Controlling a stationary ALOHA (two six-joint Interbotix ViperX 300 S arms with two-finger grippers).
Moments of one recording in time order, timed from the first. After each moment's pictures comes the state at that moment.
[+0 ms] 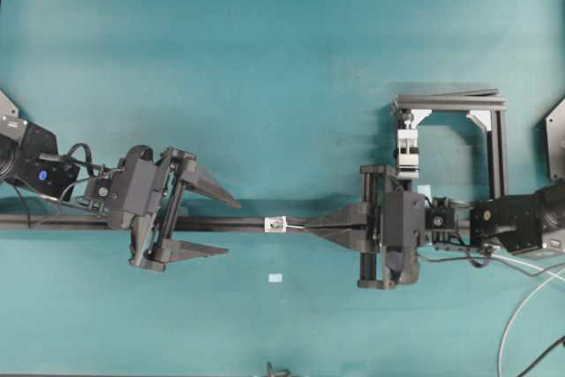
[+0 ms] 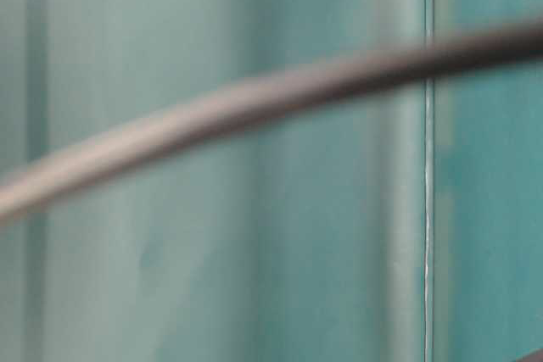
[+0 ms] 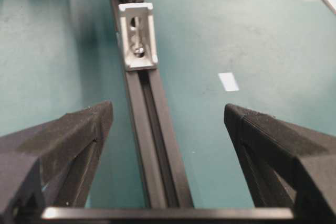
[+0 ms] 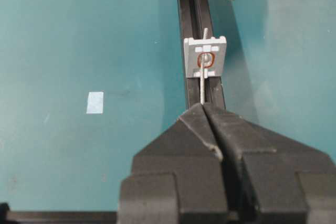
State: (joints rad) left arm -0.31 0.25 1.02 -0.07 -1.01 -0.08; right arm 0.46 0.29 0.85 0.62 -0.86 -0.05
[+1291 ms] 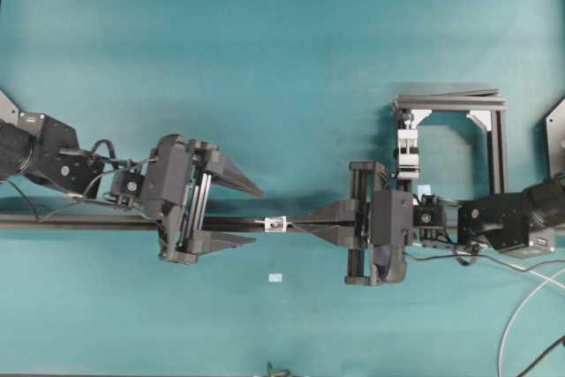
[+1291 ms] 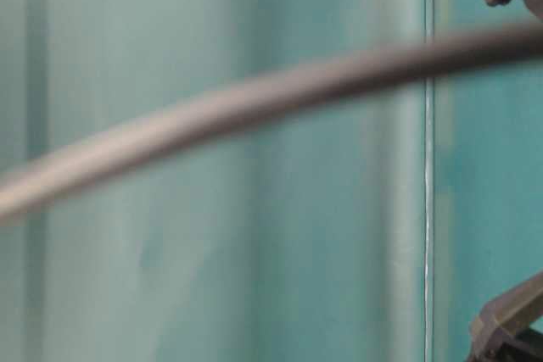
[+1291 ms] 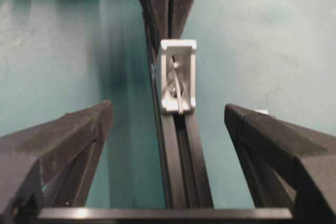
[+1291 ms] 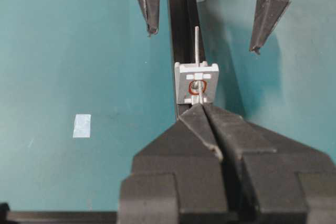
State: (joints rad) left arm -0.26 0.25 0.91 -0.09 -0.86 -0.11; right arm 0.43 0.31 0.81 0.62 -0.86 -0.08
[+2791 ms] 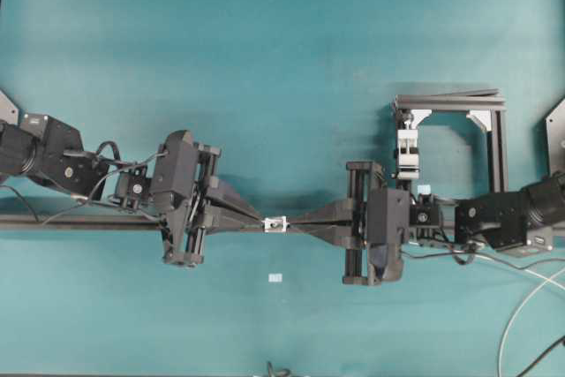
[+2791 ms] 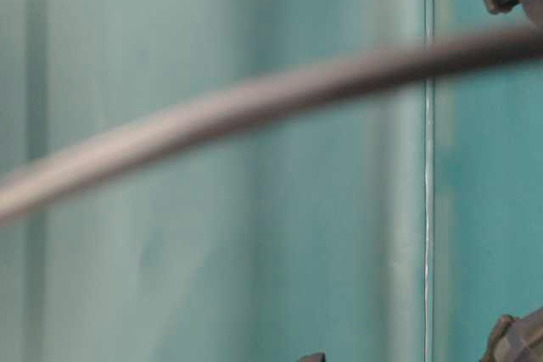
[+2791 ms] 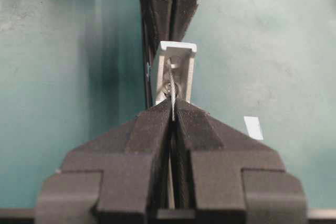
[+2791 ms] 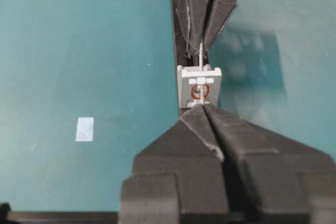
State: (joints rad) left arm -0.26 0.26 0.89 -0.08 -0.82 -0.20; right arm 0.42 0.31 0.80 0.61 -0.84 -0.07
